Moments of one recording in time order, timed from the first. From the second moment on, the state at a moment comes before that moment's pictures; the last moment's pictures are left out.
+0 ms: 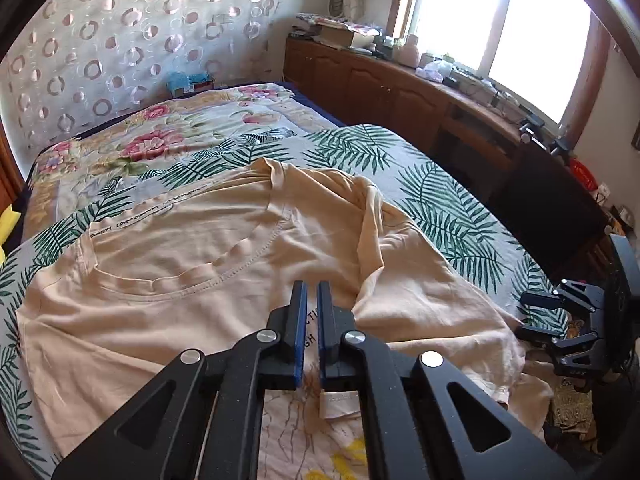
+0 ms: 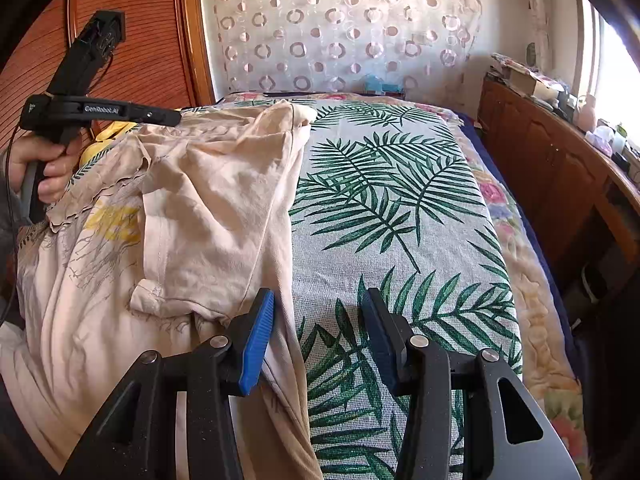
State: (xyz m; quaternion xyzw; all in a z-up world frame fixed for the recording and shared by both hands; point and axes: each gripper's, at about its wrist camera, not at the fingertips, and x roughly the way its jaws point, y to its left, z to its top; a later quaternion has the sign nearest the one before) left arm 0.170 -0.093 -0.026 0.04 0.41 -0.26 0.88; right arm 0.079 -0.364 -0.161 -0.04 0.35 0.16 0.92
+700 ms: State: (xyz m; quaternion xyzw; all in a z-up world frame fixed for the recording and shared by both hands) left arm 0.186 0.048 -0.034 -0.02 0.38 -0.14 0.91; right arm 0.234 -0.315 -0.127 -0.04 0.37 0.23 0.90
